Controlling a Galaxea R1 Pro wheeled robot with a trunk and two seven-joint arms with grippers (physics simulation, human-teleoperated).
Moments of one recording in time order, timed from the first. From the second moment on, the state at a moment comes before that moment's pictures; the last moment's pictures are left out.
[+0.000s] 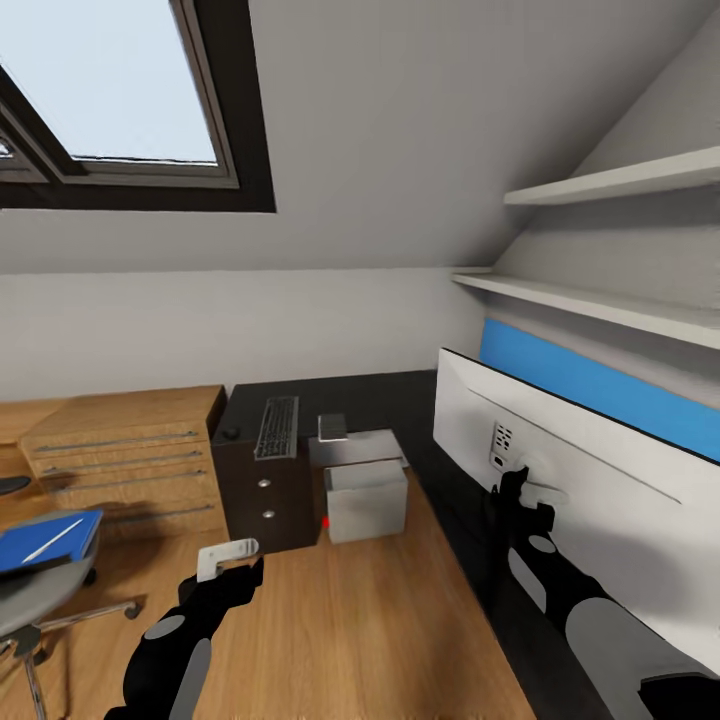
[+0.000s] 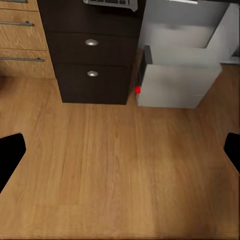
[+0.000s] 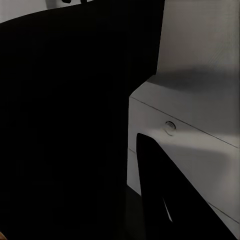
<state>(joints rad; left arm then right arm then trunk) -0.09 -0.10 -0.02 -1.62 0.12 0.64 0.23 -0.75 -0.12 0.14 -0.39 -0.25 -0.23 -0.28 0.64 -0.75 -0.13</state>
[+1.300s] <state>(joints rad) -0.09 -0.10 -0.02 -1.62 0.12 0.64 0.23 -0.75 -0.11 0.14 -0.42 -0.26 -0.23 -0.28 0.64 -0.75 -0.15</state>
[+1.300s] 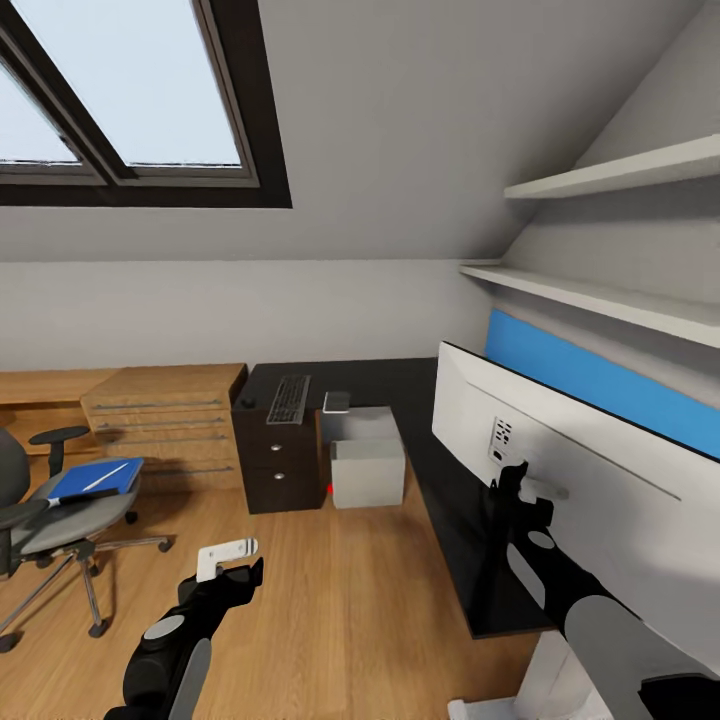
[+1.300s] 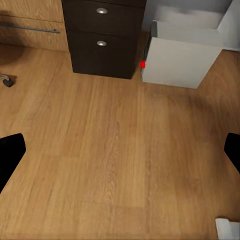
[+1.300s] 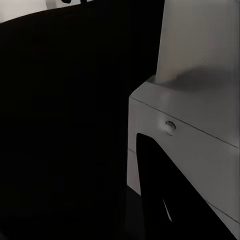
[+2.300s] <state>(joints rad) -0.09 -0.10 -0.02 -1.62 0.12 0.64 0.23 -0.75 -0.12 0.14 -0.42 -0.28 -0.24 -0.28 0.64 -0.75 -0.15</state>
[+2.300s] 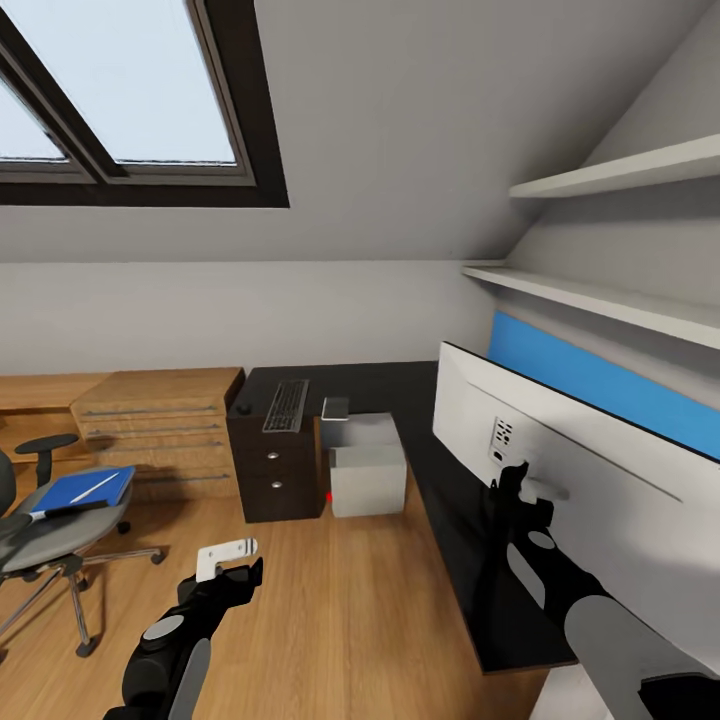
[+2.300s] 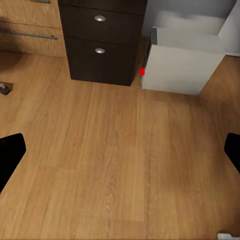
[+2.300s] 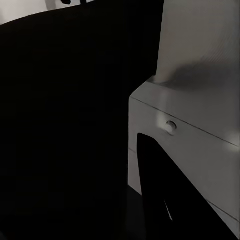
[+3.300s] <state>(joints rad) -0.09 -0.10 -0.01 -1.62 0.12 0.64 0.23 -0.75 -0.11 0.15 -0.39 -0.28 -0.23 -0.28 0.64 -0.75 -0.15</state>
